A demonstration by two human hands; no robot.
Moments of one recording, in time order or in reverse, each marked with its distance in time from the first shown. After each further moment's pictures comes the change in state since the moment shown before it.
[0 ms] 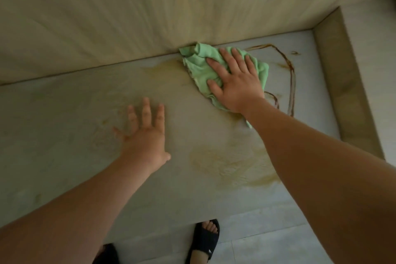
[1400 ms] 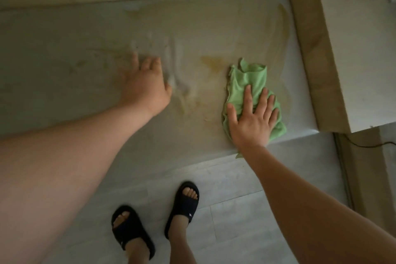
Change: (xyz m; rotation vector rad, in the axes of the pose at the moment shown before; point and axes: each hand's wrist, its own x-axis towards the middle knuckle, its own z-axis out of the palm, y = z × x) left_hand 0.000 0.017 0.044 -0.211 0.451 0.177; right_hand -0.237 -0.017 0.061 0.094 0.068 0.632
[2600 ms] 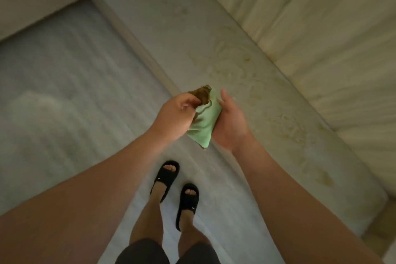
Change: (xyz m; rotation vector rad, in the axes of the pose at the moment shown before) left_hand -0.489 -0.278 -0.178 -1.285 0.594 -0.712; right_hand -0.413 -0.419 -0.177 0.952 -1.642 -0.131
